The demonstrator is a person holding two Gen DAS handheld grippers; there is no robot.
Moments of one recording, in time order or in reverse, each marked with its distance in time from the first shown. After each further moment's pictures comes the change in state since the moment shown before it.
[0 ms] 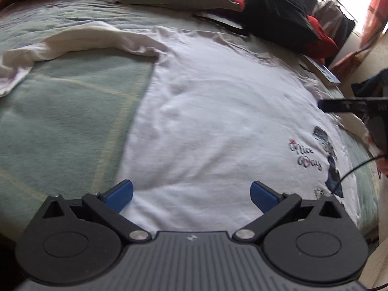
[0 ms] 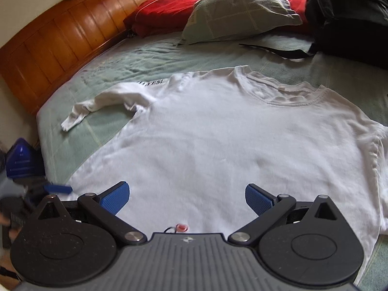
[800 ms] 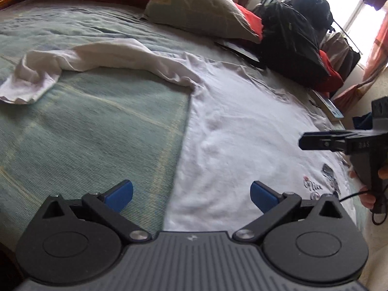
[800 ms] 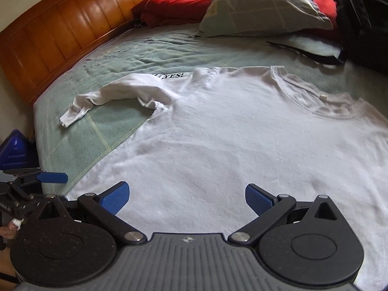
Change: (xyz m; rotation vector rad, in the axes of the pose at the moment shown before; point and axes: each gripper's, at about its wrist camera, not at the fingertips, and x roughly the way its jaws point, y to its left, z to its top) left arm -0.003 0.053 0.023 -0.084 -0.110 -0.037; right arm 0.059 0.048 0.025 -0.023 0.022 -0.015
